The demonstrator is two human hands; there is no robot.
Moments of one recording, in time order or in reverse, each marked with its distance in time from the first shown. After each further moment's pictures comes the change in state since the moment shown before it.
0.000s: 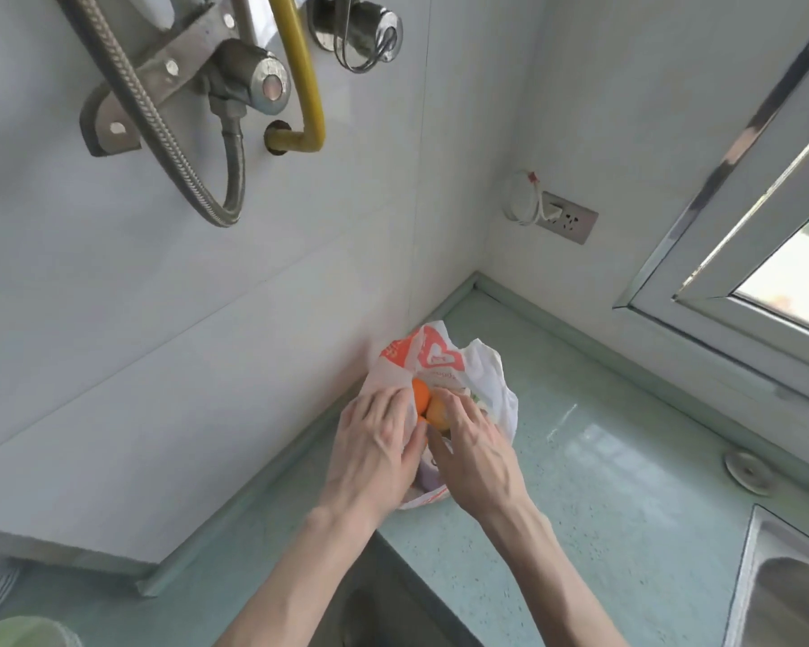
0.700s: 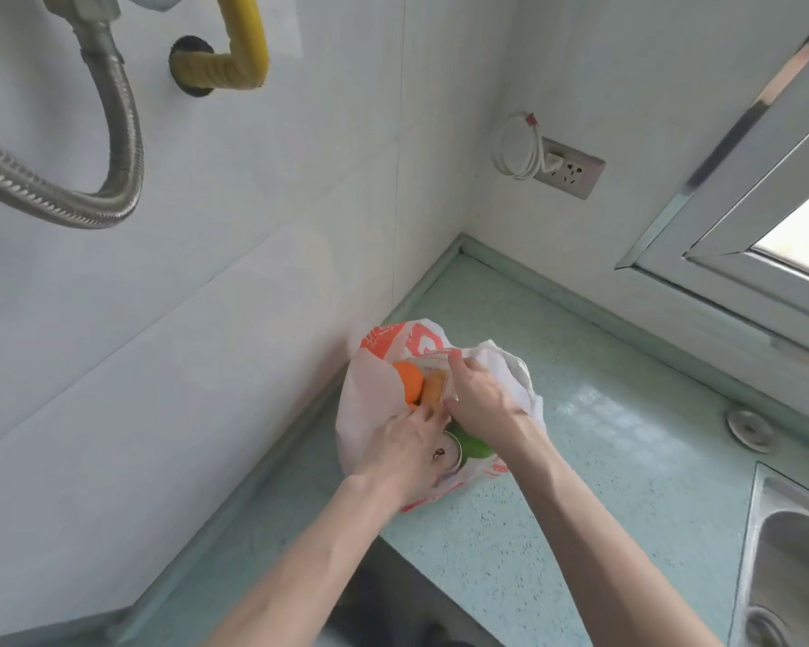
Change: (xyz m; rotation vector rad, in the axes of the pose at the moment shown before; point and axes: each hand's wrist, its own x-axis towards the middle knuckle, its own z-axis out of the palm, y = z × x) left_hand 0.045 -0.019 0.080 -0.052 -0.606 0.124; right_hand 0.103 0.043 0.016 -0.240 -0.298 0.270
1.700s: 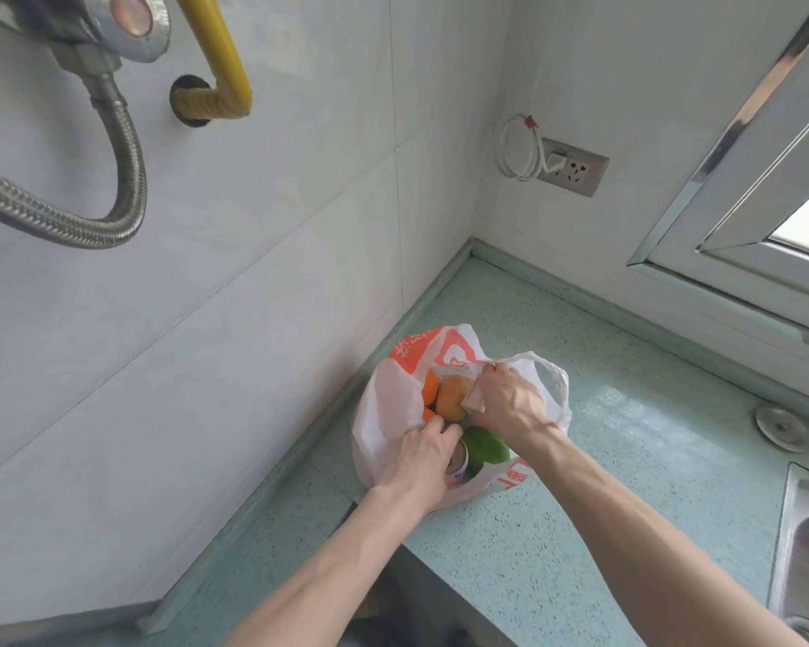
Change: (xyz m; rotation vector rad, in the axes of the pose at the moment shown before) left_hand -0.001 0.014 0.016 0.084 -0.046 -0.054; right_hand 0.025 0.040 0.028 -0.176 0.111 0.023
